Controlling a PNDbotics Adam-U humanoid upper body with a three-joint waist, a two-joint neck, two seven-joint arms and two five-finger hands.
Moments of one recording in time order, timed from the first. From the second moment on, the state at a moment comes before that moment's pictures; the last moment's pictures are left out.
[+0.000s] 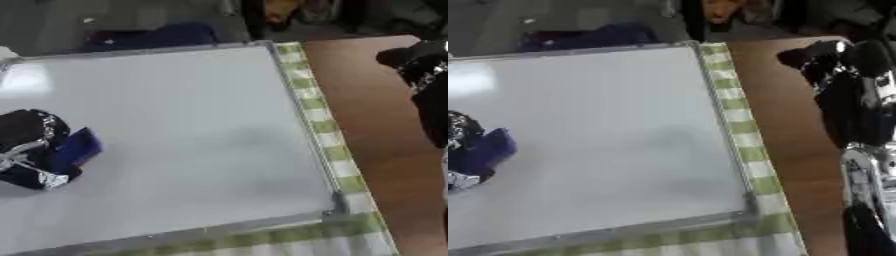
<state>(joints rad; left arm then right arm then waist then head) -0.97 0.43 -0.03 -0.91 -1.22 -0.82 -0.21 -0.30 -0.34 -0.37 -1.99 -0.35 -0.16 0.32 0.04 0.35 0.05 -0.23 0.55</state>
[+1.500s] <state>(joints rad) -1.12 0.44 0.12 -0.67 -1.20 -0.63 -0.27 -0.33 -0.34 -0.36 -1.99 -0.35 -0.17 0.34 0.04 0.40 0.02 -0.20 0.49</state>
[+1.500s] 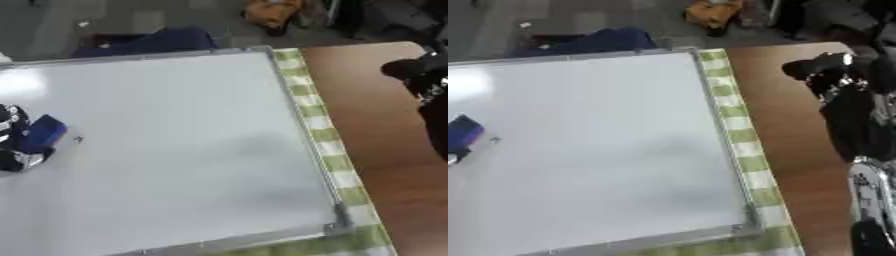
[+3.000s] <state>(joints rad) -1.15 0.41 0.11 -0.67 -1.13 -0.67 -0.44 -0.35 -0.35 -0.36 -1.99 -0.36 -0.17 0.33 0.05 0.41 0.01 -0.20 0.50</state>
